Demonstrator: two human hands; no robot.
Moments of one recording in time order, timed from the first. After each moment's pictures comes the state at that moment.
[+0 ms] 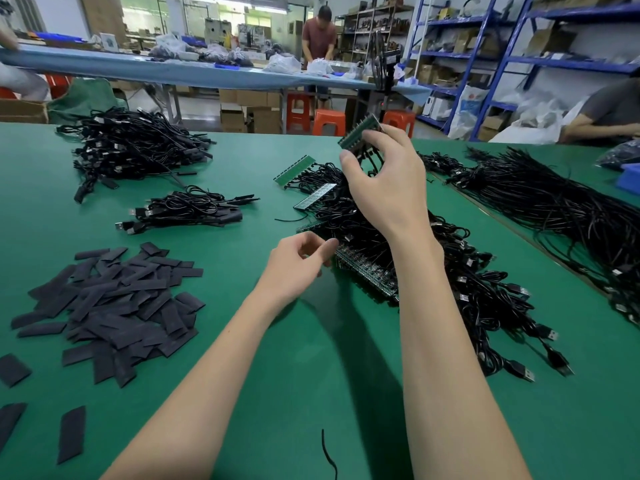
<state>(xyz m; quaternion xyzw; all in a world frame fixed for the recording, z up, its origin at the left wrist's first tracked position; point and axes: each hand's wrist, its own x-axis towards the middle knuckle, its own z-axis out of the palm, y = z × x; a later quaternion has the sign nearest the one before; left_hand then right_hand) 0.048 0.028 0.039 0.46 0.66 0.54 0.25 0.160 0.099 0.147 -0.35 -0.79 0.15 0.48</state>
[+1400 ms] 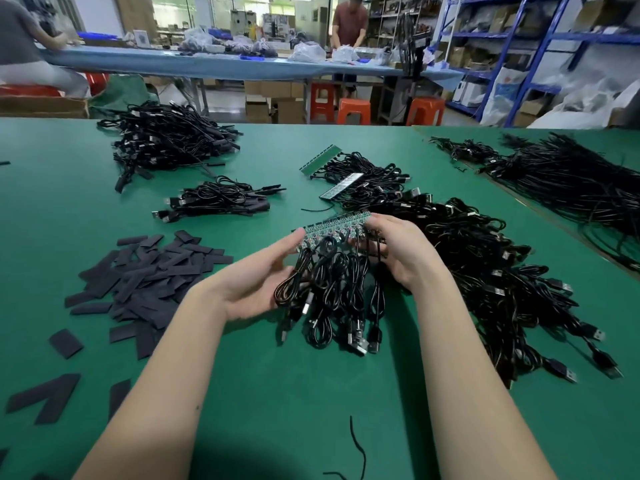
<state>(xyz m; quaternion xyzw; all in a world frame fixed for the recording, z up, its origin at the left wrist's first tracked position) -0.015 -0.039 0.041 0.27 0.45 0.53 0.67 0.157 0.120 0.060 -0.42 -0.55 0.65 0.32</state>
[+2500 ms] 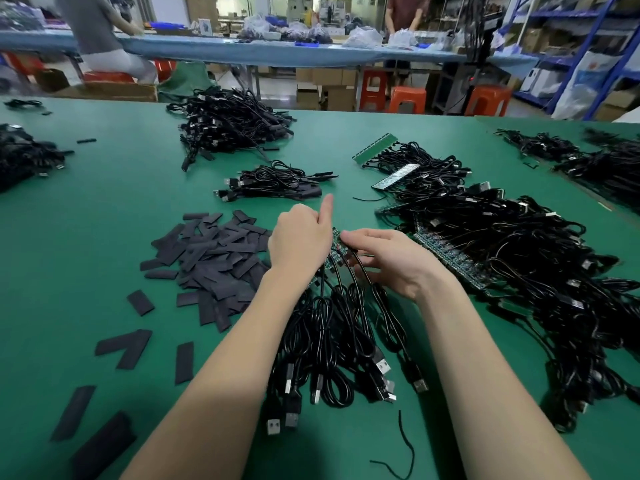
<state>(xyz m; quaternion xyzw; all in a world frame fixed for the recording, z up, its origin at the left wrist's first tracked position) -0.014 -0.014 0.039 0.32 0.85 0.43 -0.02 0.110 0.066 0.045 -0.29 -0.62 0.72 0.13</state>
